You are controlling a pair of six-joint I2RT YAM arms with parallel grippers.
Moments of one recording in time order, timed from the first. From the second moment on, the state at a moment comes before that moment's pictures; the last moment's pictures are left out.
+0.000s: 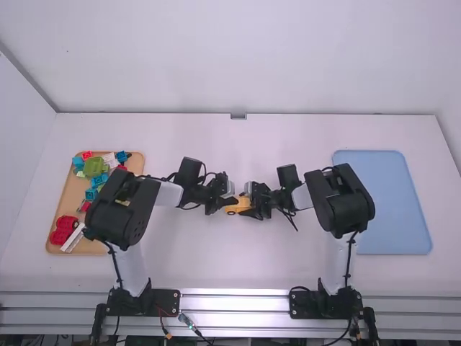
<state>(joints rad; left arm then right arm) -0.28 1.95 0.81 0.14 0.97 0.85 0.29 2.11 0.78 0.29 -1.04 -0.98</state>
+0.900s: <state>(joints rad) -0.11 1.48 0.84 -0.05 0.69 0.60 0.29 2.11 0.79 0.28 -1.00 -0.96</state>
